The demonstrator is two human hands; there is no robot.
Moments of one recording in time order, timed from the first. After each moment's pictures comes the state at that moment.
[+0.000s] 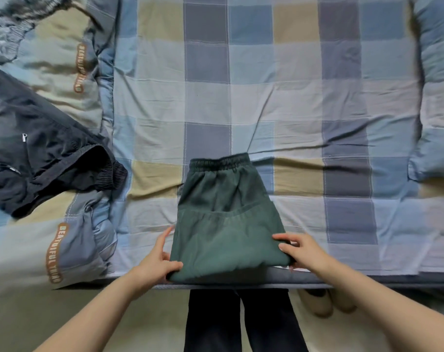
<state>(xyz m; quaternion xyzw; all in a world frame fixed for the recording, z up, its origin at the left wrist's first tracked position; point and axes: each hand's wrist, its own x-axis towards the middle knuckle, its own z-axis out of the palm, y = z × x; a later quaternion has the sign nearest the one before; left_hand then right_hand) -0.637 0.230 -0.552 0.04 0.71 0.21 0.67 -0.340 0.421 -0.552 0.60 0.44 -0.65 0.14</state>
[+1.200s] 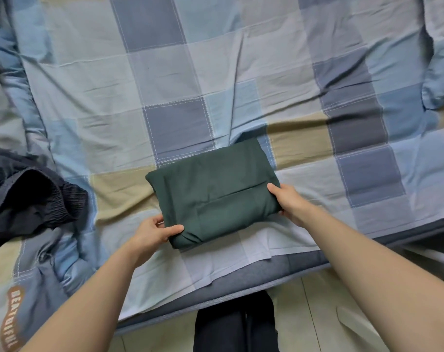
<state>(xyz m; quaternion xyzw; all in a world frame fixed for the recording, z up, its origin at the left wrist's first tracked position) -0.696 0.297 -0.692 0.06 0.71 0.21 0.67 -0.398 0.447 -0.689 0.72 0.29 -0.63 0.03</state>
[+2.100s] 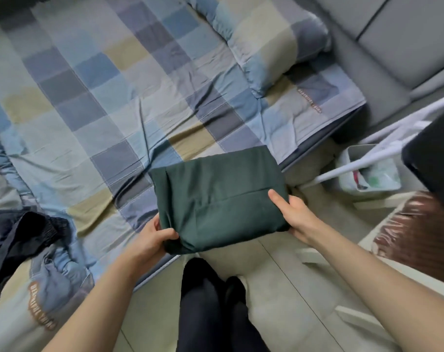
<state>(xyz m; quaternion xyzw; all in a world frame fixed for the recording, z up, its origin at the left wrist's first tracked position) -0.499 0.233 -0.408 0.20 0.56 0.26 0.76 -0.183 0.239 -0.402 0.67 0.19 -0.66 -0.29</state>
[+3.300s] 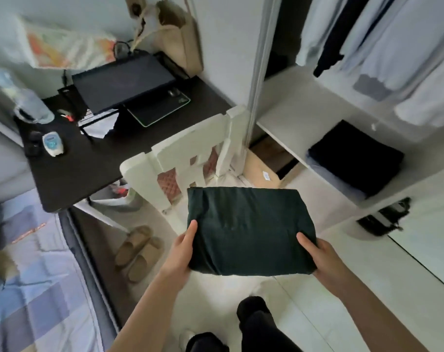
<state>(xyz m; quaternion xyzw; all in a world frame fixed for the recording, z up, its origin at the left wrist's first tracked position) -0.186 -0.069 -0.201 0.58 0.28 -0.28 0.71 -0.251 -0.374 -0.174 0.63 -0.31 -0.18 -0.69</state>
